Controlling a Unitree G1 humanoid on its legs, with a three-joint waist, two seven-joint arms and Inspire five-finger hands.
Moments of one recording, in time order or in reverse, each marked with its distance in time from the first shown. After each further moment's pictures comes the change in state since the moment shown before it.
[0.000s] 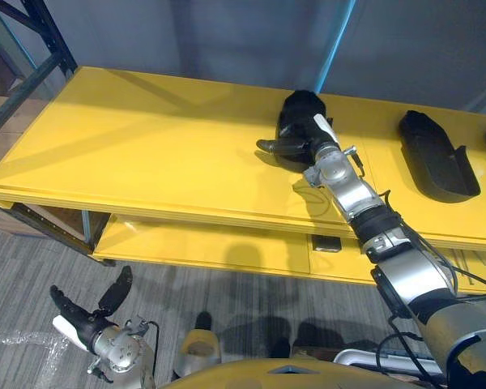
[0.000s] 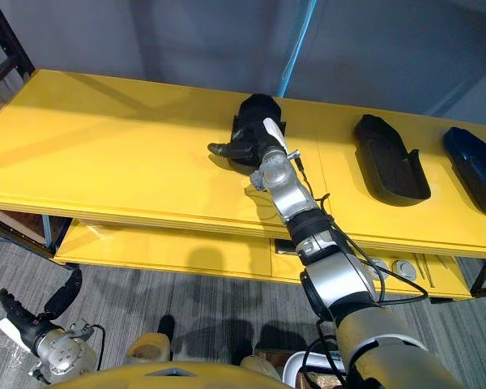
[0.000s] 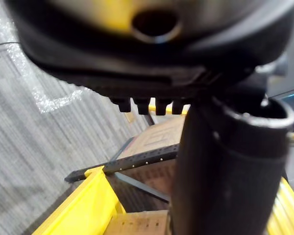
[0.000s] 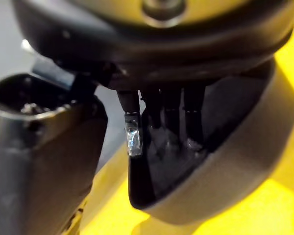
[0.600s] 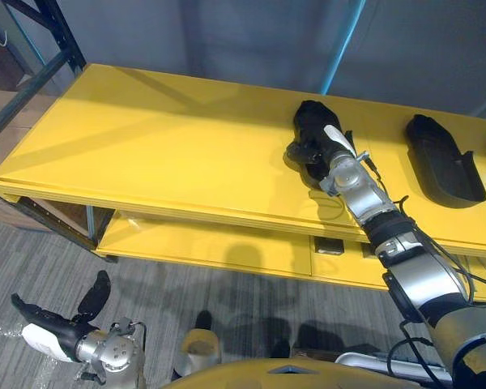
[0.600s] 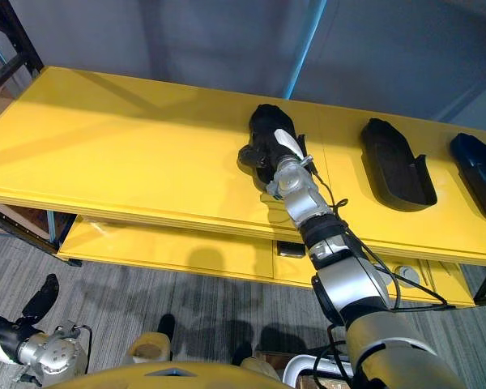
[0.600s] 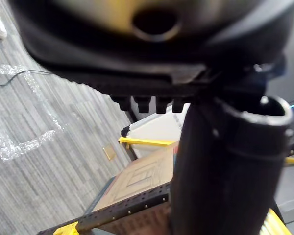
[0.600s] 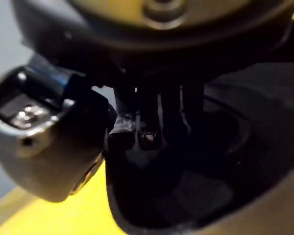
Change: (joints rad) left arm 0.000 0.008 0.070 -0.014 0.196 0.005 0.207; right arm 0.040 -0.063 0.023 0.040 -0.120 0.011 0.123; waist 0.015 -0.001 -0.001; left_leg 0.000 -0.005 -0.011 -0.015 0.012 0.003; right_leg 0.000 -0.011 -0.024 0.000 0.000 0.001
